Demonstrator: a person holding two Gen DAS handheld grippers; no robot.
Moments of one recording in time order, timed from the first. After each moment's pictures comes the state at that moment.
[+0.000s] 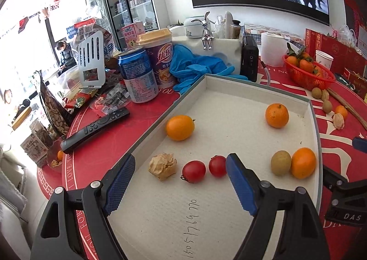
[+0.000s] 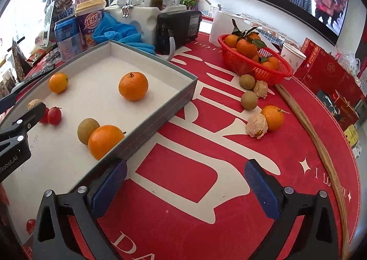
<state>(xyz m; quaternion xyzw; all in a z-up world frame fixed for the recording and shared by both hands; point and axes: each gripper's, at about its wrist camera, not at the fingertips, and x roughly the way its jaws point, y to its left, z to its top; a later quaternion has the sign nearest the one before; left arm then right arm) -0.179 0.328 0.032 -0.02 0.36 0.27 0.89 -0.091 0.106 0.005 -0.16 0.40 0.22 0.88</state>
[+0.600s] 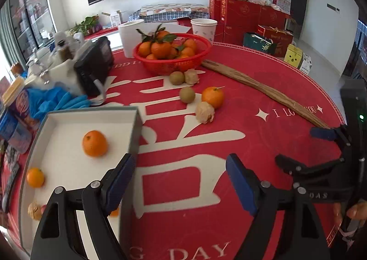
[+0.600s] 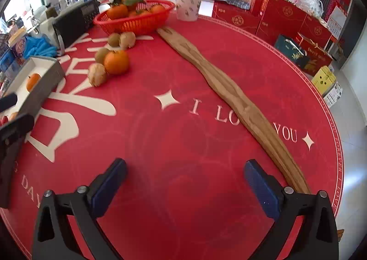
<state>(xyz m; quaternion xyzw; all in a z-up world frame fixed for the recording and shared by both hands) -0.073 0.162 0.047 0.03 0.44 -0.02 0.90 -0.053 -0.071 -0.002 -0.08 0.49 0.10 0.86</state>
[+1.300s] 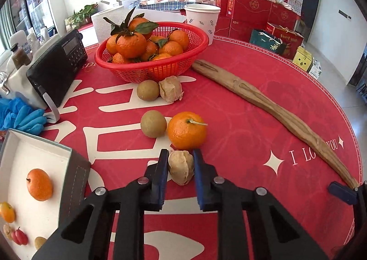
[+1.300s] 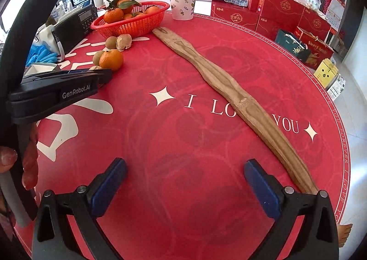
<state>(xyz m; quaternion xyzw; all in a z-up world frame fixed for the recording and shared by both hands) 0.007 0.135 0.011 0.00 0.46 0.00 0.89 -0.056 -0.078 -0.003 -0.06 0.49 0.10 0.86</state>
